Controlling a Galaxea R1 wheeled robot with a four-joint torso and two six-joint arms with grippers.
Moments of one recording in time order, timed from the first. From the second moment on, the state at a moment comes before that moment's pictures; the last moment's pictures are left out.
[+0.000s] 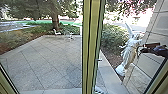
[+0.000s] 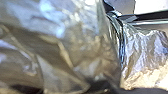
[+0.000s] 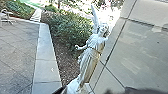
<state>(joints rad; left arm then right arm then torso) 1.53 2.90 -2.64 -0.98 0.24 0.94 -0.04 2.51 -2.62 -0.80 -0.40 0.58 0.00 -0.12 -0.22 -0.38</state>
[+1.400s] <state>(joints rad) 1.53 2.89 -2.64 -0.98 0.24 0.94 -0.05 2.64 -2.71 -0.81 -0.40 0.60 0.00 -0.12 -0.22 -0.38</state>
